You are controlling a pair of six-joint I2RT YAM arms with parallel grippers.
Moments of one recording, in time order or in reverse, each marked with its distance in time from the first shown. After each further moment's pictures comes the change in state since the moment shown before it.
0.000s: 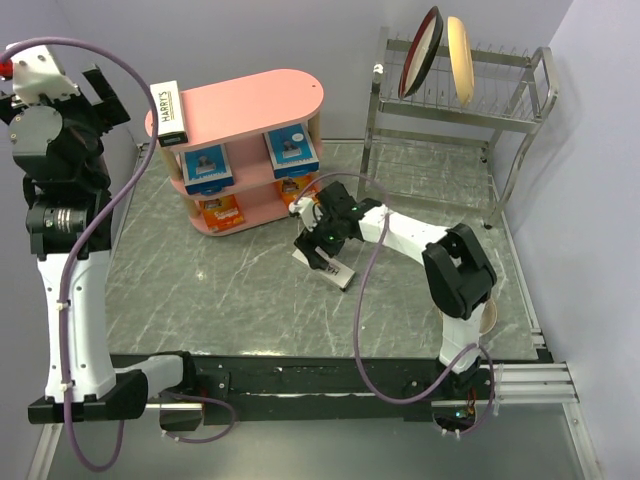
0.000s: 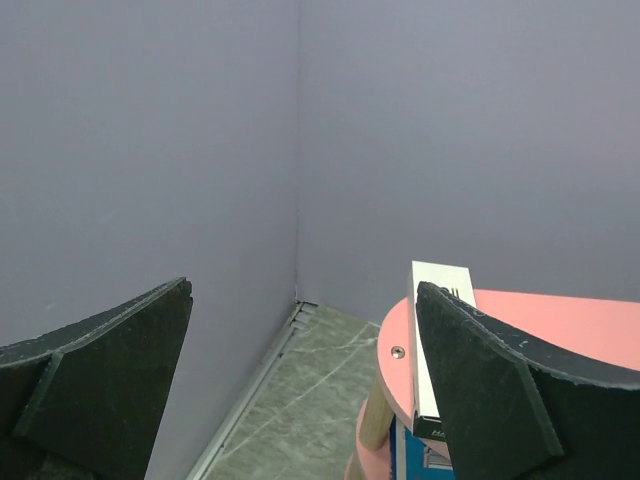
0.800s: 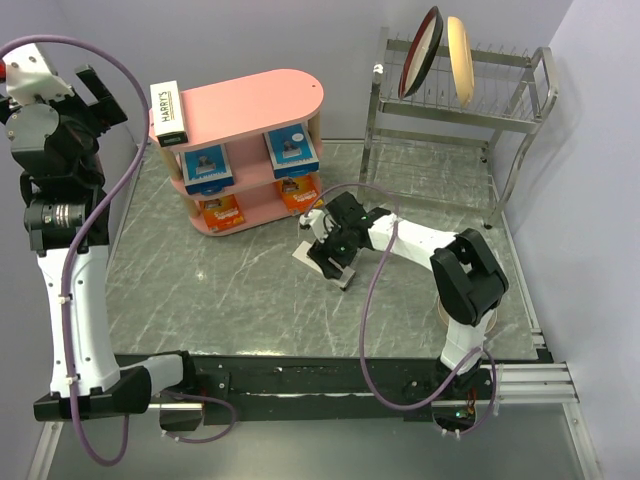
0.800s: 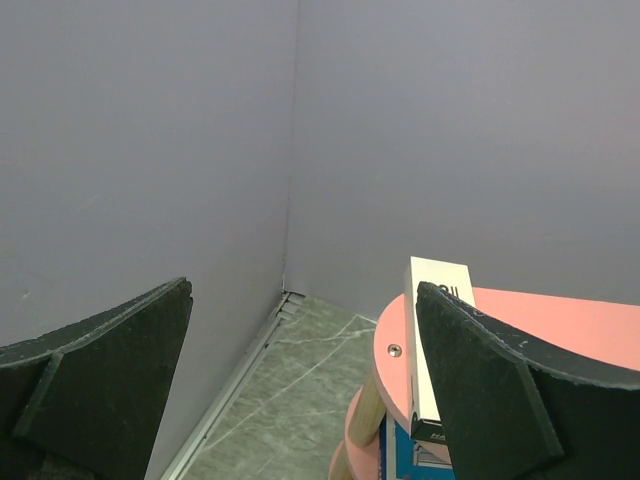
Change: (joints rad) left arm 0.066 0.015 -0.016 -0.012 0.072 -0.079; right arm -0.014 -0.072 -0.147 -0.001 0.015 -0.036
